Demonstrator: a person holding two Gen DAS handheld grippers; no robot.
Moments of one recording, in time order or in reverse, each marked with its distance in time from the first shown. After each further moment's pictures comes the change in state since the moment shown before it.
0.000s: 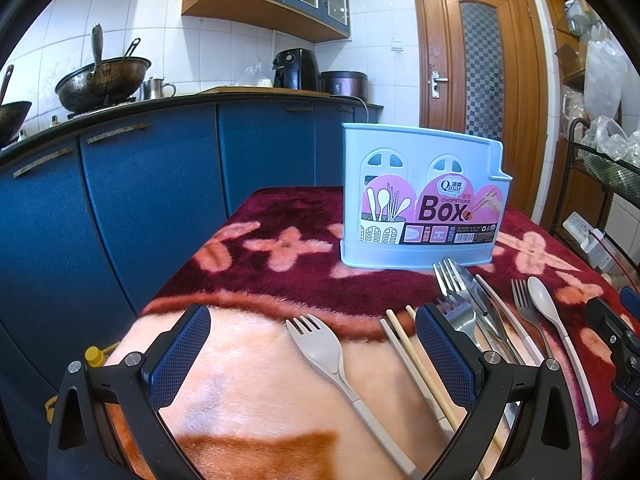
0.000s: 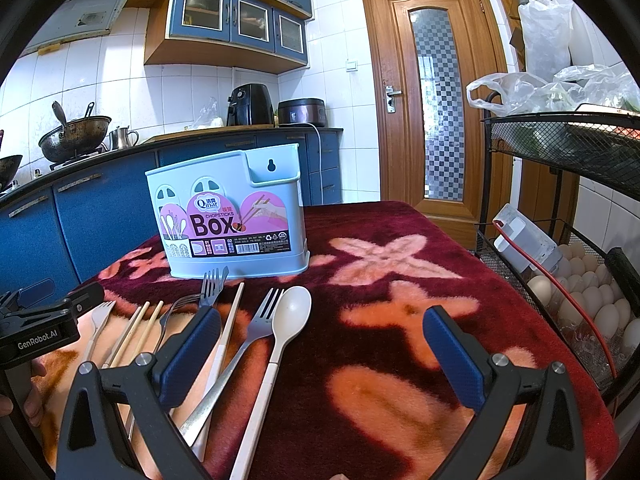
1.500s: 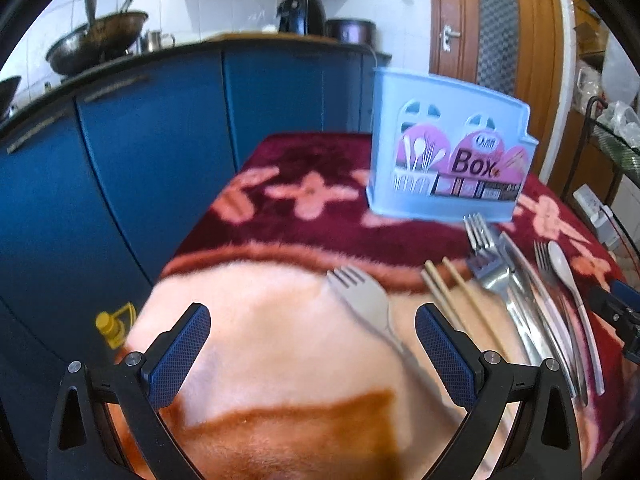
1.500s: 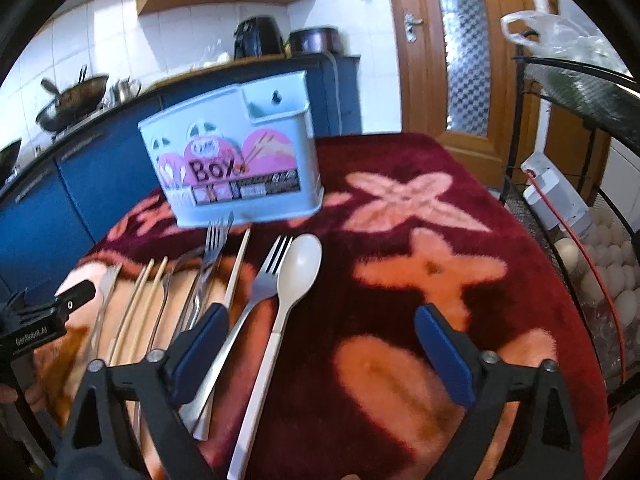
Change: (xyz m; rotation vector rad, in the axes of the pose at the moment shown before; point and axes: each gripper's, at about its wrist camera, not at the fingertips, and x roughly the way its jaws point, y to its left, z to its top) left arm 0.014 0.030 0.002 -0.006 0.238 0.002; right arm 0.031 -0.004 0.010 -0.009 0.335 0.099
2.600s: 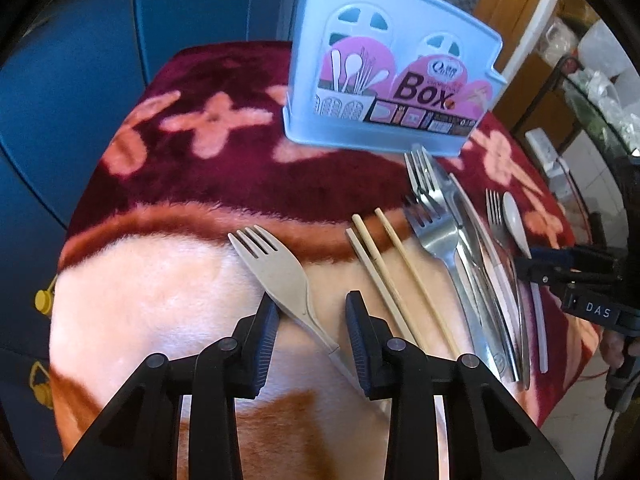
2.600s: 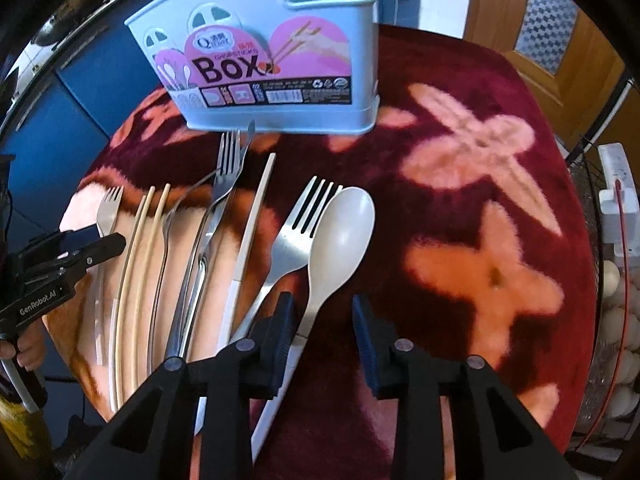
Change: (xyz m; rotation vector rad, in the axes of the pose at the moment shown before) left arm 0.043 -0.026 0.027 0.060 0.390 -0.265; right arm 0.058 0.014 0.045 -0.153 0.506 0.093
